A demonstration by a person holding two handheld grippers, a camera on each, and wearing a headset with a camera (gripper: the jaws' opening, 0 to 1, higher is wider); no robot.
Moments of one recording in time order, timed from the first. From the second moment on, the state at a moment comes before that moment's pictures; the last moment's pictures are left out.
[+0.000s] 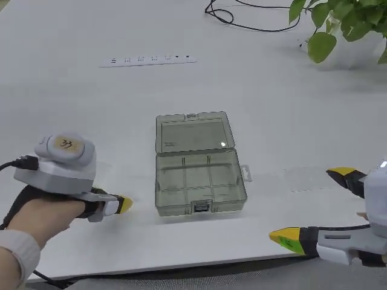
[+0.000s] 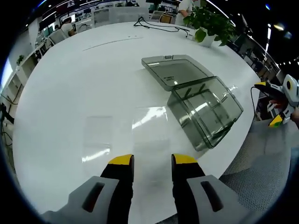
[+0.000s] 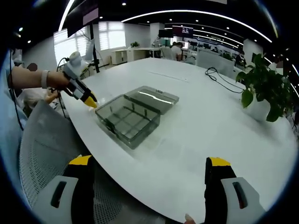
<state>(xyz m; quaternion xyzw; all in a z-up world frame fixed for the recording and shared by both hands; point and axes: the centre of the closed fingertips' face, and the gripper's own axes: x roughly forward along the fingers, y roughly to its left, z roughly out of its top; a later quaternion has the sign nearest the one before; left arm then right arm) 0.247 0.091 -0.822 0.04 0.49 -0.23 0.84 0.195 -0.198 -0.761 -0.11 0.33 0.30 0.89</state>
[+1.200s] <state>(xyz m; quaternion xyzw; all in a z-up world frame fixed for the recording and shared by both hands) 0.260 -0.001 -0.751 -0.06 0.32 -0.32 0.89 0.260 -0.093 -0.706 0.11 0.29 0.30 0.90</state>
